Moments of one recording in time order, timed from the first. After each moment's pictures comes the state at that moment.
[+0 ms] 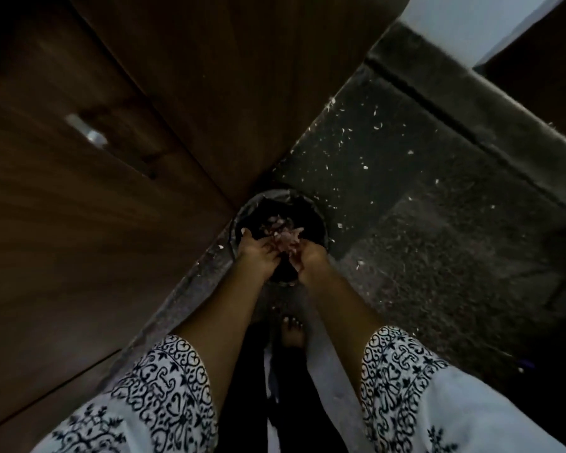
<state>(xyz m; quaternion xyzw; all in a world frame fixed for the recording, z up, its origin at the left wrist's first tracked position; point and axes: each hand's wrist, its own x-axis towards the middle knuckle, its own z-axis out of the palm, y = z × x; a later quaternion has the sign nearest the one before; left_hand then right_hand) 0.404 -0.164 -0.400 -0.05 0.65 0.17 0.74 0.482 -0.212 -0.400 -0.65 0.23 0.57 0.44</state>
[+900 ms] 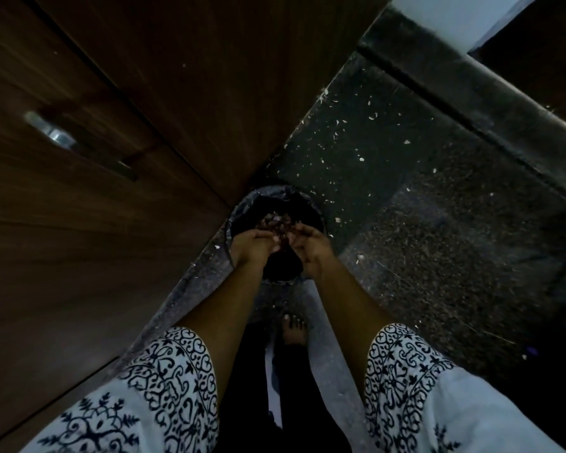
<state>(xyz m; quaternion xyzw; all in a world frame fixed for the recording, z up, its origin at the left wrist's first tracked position) 0.402 -0.162 -0.428 0.32 0.70 0.08 0.64 0.494 -0.210 -0.417 -0.63 0.17 0.57 0.49</state>
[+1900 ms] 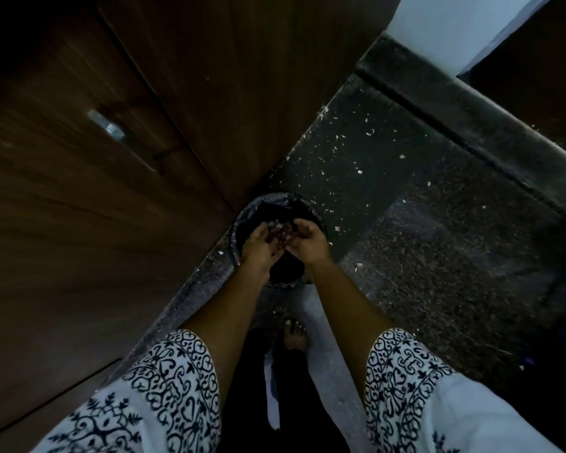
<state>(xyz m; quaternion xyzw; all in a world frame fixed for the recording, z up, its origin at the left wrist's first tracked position) 0.396 -0.176 -0.397 0.16 0.63 0.19 0.74 0.481 -0.216 -0.398 -0.72 0.00 0.54 0.44</state>
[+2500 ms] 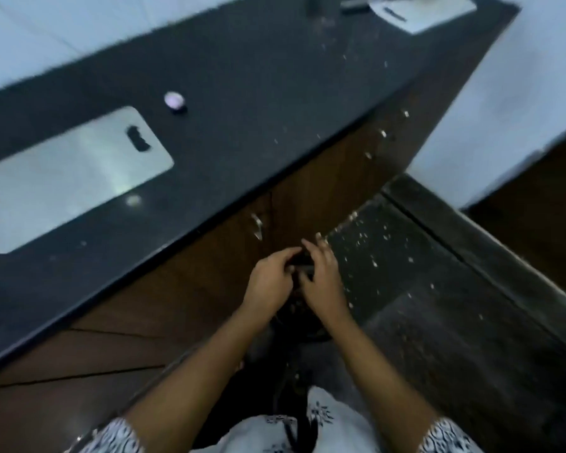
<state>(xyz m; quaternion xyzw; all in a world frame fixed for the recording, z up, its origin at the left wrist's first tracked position) 0.317 -0.207 -0.067 0.73 0.54 0.15 0.39 0.429 -0.243 -0.091 -0.72 -0.53 0.31 0.32</state>
